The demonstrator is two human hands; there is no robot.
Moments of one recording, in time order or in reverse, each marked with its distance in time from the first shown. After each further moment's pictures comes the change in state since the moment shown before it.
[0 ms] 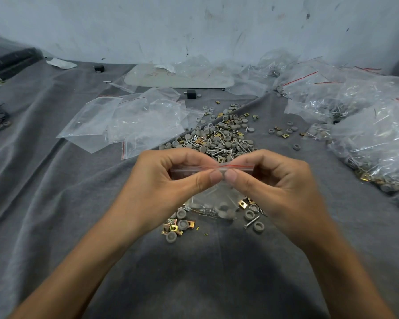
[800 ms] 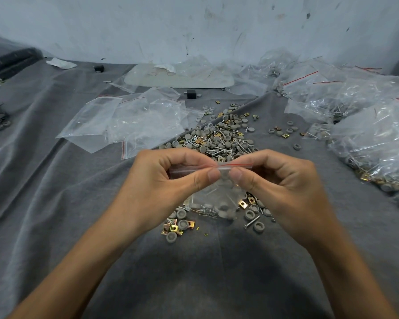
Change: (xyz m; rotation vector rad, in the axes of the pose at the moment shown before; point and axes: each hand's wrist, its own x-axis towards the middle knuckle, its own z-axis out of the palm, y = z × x) left_hand 0.000 -0.001 -0.002 0.025 -0.001 0.044; right_hand 0.000 -0.005 -0.005 0.005 -0.027 -0.009
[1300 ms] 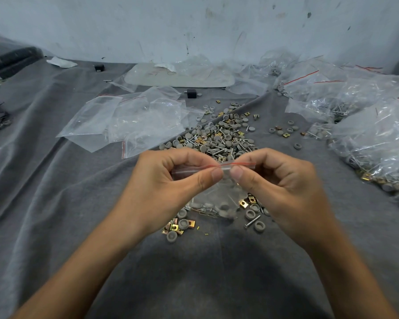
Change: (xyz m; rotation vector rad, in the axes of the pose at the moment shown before) left_hand -0.002 0.000 0.006 -0.031 0.020 -0.008; right_hand -0.002 0.004 0.001 -0.039 0.004 -0.012
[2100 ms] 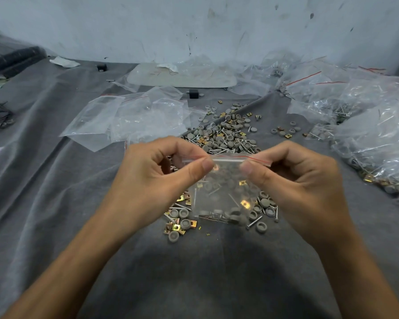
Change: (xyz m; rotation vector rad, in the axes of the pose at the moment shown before) left_hand 0.000 -0.006 -0.017 0.233 0.128 0.156; right_hand 0.001 -0.004 -0.004 0.014 0.133 -0.107
